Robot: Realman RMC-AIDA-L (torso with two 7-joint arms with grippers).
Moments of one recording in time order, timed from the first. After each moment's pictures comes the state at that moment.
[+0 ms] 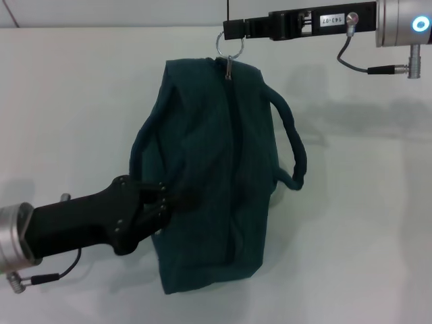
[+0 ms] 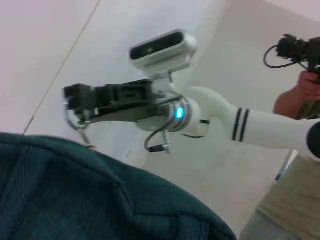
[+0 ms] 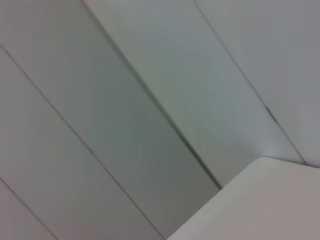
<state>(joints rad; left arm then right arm) -0.34 -2.07 0.88 0.48 1.64 1.89 -1.34 0.95 1.97 -1.00 -0.53 -1.66 -1.44 1.99</state>
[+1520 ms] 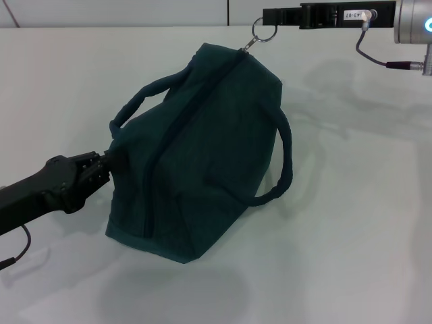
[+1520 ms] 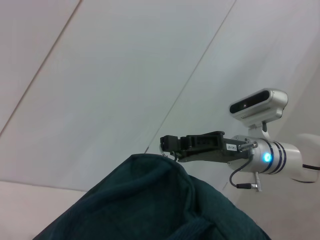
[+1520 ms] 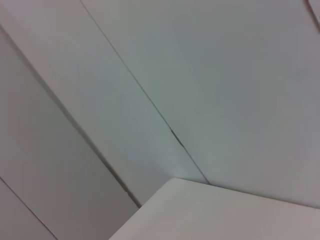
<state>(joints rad) -0.26 -2.03 0.71 0.48 1.63 1.77 -1.39 0.89 1.97 -0.99 -0.56 -1.69 -1.25 1.99</state>
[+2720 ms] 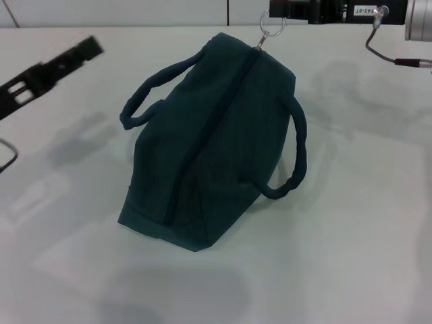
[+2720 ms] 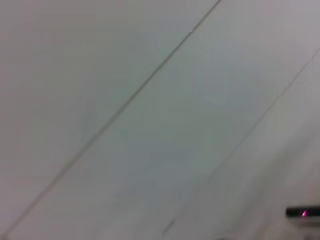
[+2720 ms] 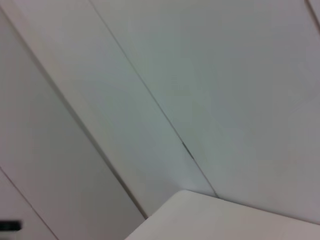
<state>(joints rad) -0.44 -2.01 0.48 0.48 1.64 1.70 -1.69 0.85 1.97 -0.99 -0.61 -1.66 -1.28 1.95</state>
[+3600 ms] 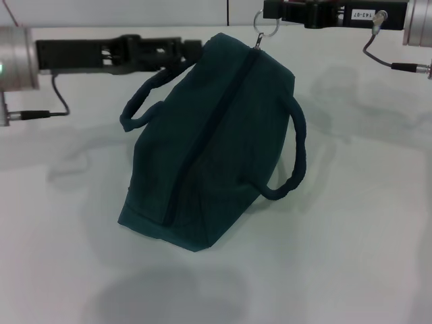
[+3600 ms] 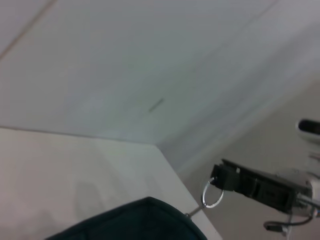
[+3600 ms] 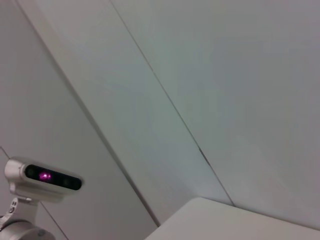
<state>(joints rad) -0.67 -2.00 0.69 0.76 1.92 1.66 -2.23 0.82 1.99 -0.99 -0.63 -1.62 -1.32 1.90</state>
